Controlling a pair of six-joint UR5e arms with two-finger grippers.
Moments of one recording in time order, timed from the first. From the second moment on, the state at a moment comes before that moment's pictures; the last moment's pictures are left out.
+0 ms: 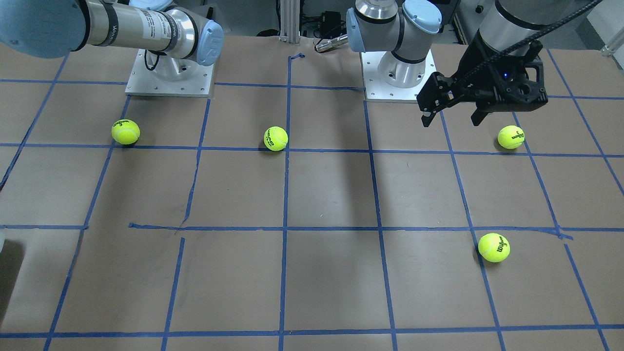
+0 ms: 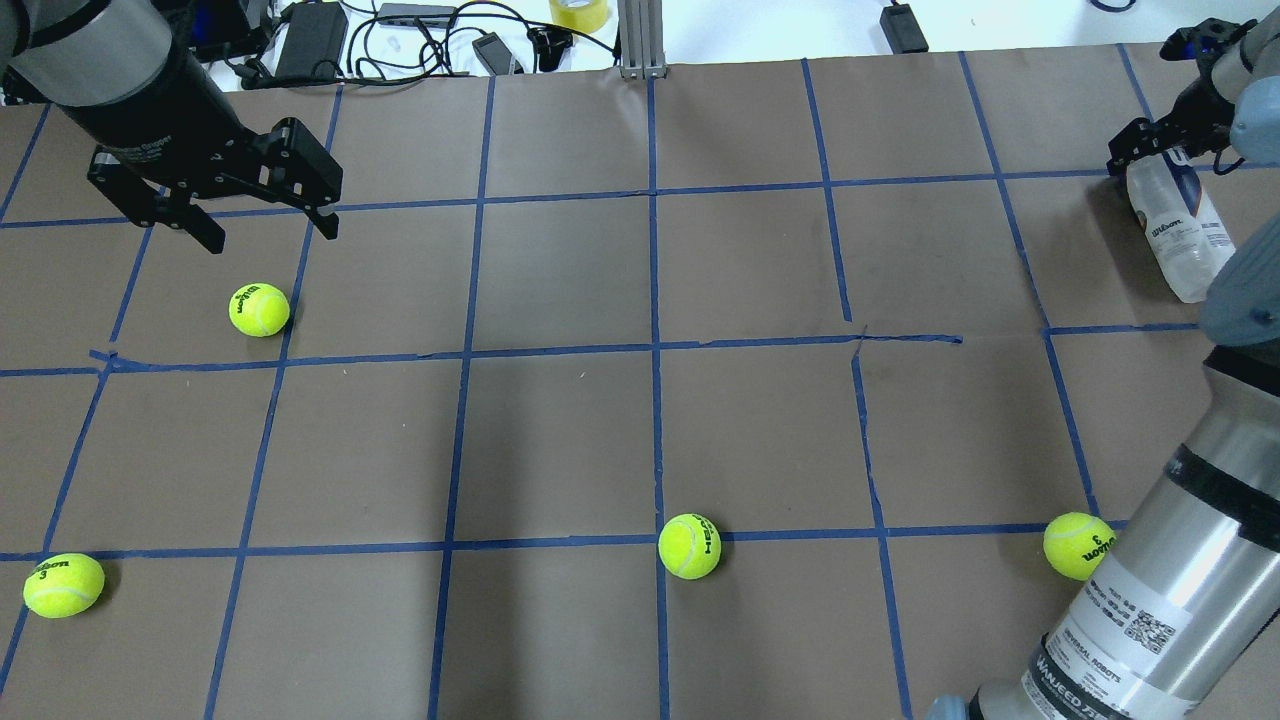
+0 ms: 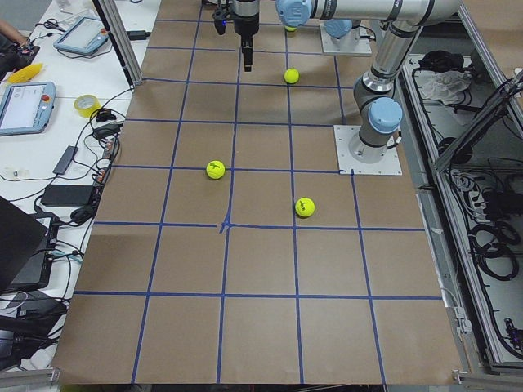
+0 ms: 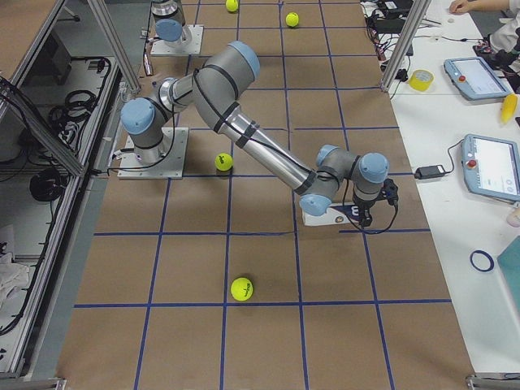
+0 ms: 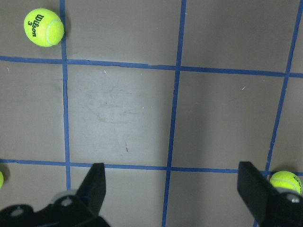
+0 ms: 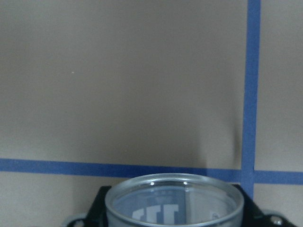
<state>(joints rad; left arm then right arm) -1.47 -1.55 -1.54 -1.63 1.55 0.02 1.02 -0.70 1.11 -2.12 -1.47 -0.60</state>
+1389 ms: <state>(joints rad) -1.46 -1.54 -1.53 -1.63 1.55 0.03 1.60 -1.16 1.52 -2.10 -1.48 -0.96</state>
